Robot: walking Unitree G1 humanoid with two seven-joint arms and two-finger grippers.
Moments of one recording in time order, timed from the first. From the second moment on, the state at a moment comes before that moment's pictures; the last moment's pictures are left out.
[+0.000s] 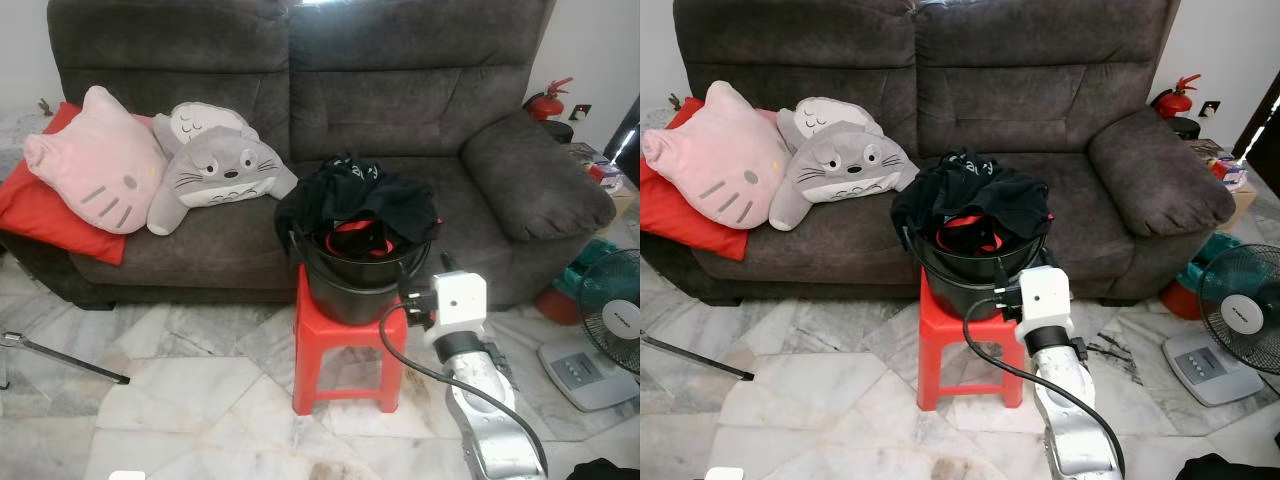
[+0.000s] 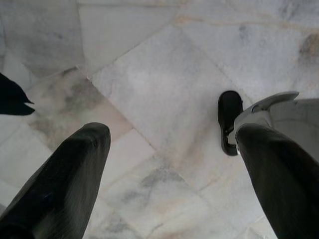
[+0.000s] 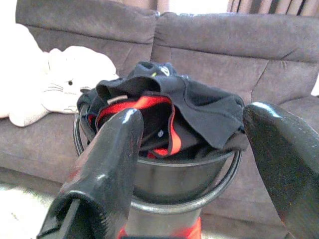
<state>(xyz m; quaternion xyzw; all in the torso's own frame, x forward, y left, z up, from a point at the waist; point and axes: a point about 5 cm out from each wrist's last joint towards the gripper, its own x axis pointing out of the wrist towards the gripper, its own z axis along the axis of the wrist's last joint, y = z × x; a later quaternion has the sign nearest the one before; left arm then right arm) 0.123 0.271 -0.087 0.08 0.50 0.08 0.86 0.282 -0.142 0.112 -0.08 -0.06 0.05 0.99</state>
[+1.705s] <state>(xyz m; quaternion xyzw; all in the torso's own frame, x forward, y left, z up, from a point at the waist) 0.124 0.258 -0.090 0.08 0.50 0.05 0.86 0.247 -0.194 0.114 -0.26 -0.03 -0.08 0.96</state>
